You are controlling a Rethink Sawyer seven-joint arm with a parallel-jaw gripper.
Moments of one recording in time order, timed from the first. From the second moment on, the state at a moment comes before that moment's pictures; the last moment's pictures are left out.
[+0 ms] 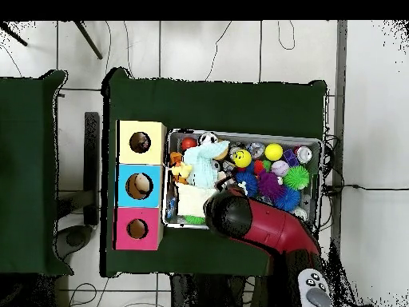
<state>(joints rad) -0.28 -0.72 -0.13 1.86 -0.02 0.31 2.41</state>
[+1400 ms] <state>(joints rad) -0.32 -0.61 -0.13 1.94 -0.14 0.15 2.41</state>
